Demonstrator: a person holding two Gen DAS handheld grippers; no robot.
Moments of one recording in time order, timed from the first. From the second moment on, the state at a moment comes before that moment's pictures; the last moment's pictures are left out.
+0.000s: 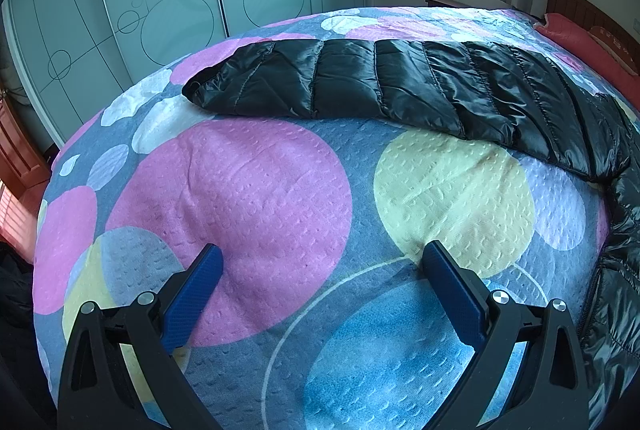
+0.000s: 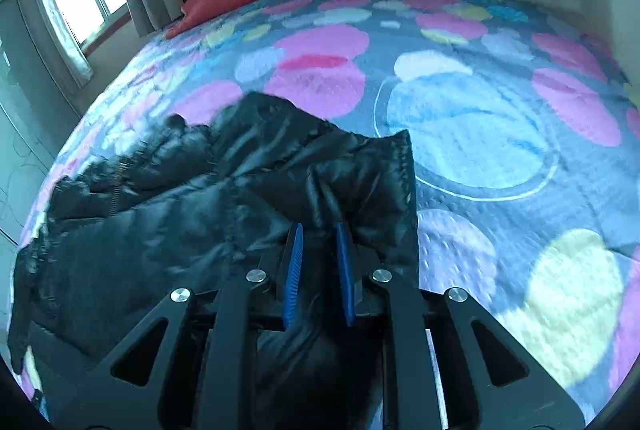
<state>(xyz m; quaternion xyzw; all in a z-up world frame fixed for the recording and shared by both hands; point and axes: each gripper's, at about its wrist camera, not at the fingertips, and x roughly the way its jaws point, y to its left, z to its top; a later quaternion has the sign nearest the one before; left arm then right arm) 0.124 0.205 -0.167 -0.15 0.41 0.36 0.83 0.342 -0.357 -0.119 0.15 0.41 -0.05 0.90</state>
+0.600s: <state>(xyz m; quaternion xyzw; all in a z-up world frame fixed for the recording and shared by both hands) 0.124 0.206 -0.168 -0.15 0.40 0.36 0.83 0.287 -0.291 -0.104 0.10 0.37 -0.03 0.92</state>
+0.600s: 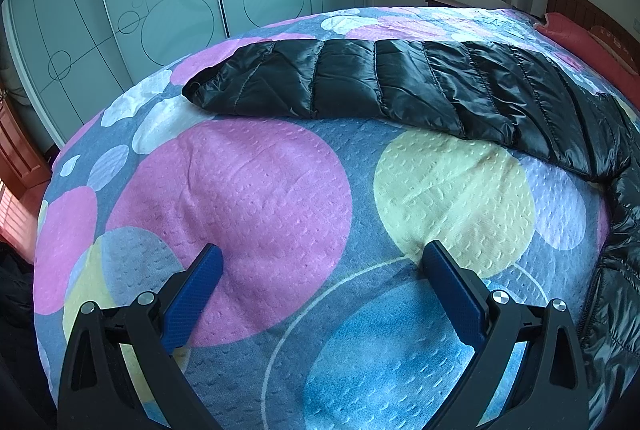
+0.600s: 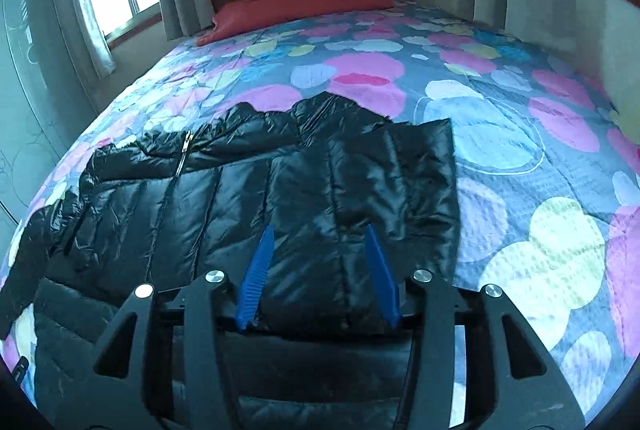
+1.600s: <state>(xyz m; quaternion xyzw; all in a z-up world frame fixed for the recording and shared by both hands) 0.119 0.323 -0.164 -0.36 0.29 0.23 0.86 0.296 -0.282 -0.147 0.09 0.38 -0.04 0.92</state>
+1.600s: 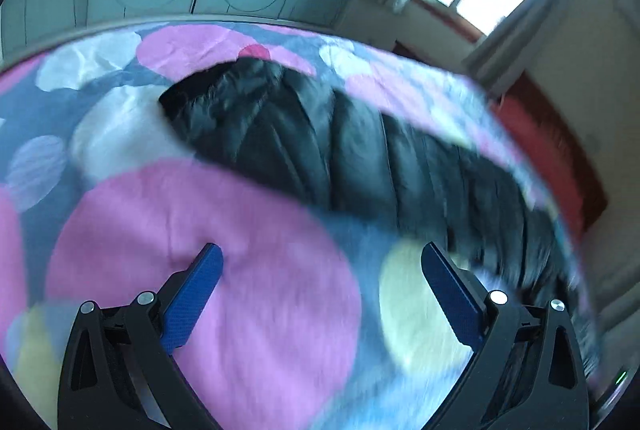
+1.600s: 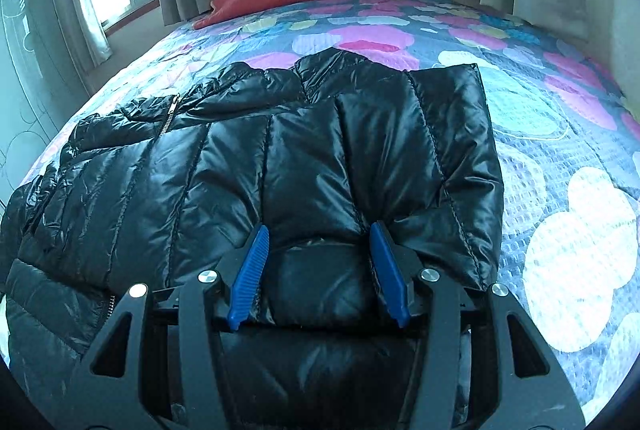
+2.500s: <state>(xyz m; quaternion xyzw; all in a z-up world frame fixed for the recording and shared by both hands) 0.160 0.317 -0.092 -0.32 0.17 0.24 0.90 0.293 -0.281 -0.144 0.09 0.38 -0.04 0.92</state>
